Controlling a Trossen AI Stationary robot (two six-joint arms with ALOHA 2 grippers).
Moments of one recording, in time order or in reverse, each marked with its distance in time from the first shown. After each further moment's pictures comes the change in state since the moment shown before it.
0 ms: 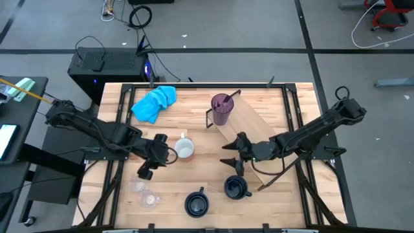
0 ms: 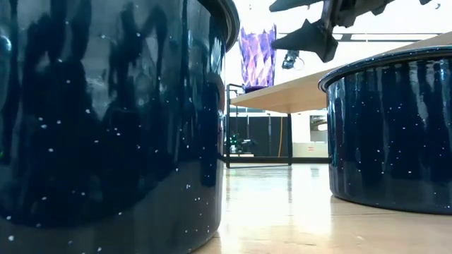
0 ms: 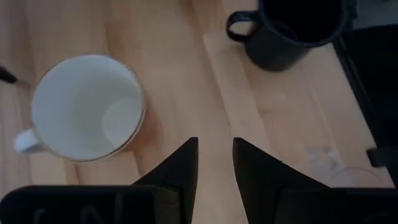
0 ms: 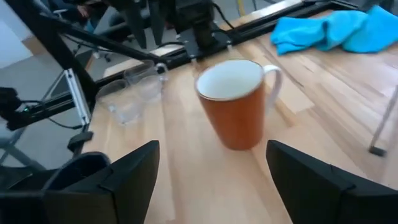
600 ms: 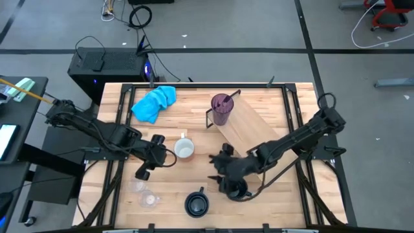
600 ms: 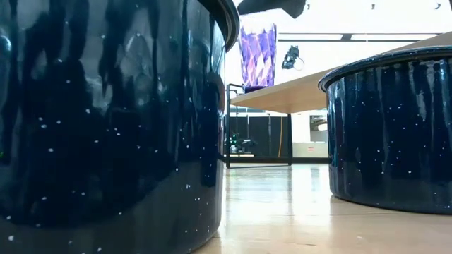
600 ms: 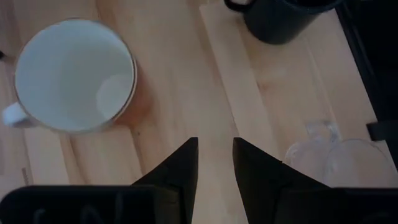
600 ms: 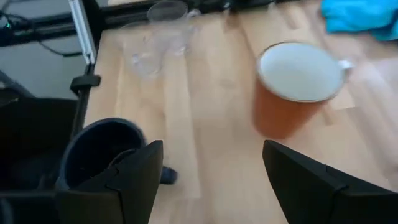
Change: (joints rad) left arm -0.019 0.000 0.015 -0.102 0.004 -0.007; right arm 0.071 0.346 0.622 -0.635 -0.062 -0.025
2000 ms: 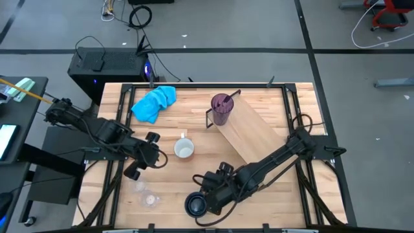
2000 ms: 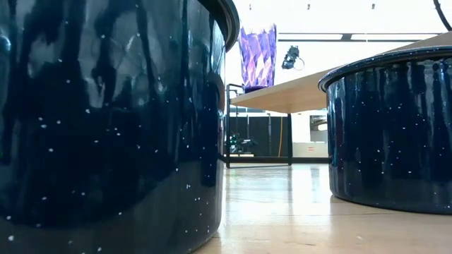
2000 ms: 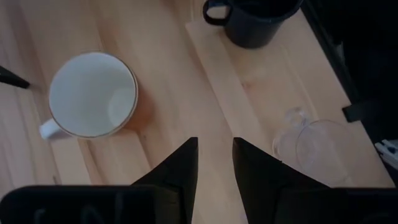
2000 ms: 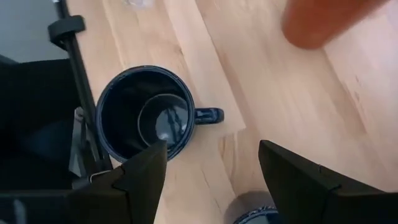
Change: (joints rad) left arm -0.053 -0.036 0.144 -0.141 -0.021 0.070; right arm 0.089 0.424 0.710 -0.693 -0.073 0.420
